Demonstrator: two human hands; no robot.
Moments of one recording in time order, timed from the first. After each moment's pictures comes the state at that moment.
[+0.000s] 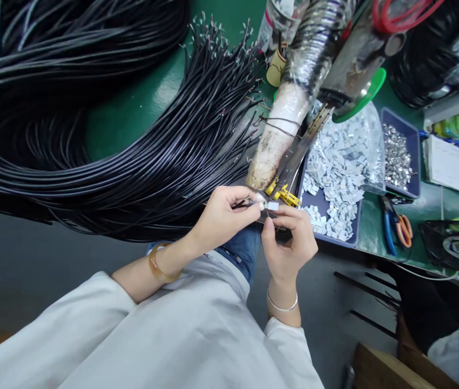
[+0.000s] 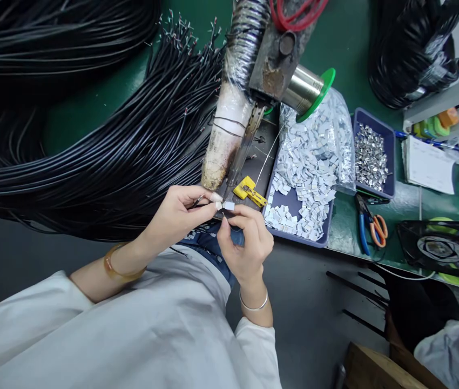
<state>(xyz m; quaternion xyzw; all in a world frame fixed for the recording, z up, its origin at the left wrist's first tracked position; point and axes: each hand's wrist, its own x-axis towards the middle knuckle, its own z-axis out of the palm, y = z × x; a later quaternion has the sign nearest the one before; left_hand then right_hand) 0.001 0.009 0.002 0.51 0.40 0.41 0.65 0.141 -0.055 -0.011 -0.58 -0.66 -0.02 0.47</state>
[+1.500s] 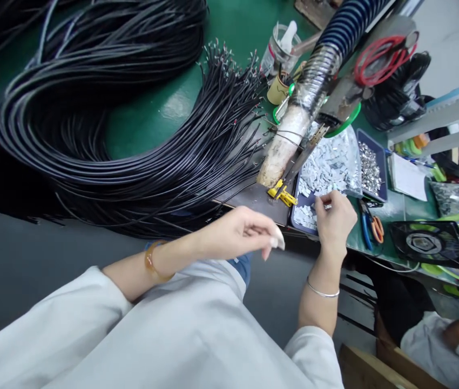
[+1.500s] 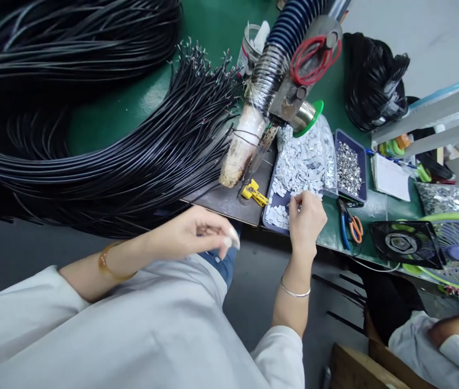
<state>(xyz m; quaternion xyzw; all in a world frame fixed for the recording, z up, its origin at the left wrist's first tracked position) -0.029 -0.008 0.021 0.55 0.17 0.25 0.78 0.258 -0.022 0.004 -0.78 -0.60 -0.11 0.14</state>
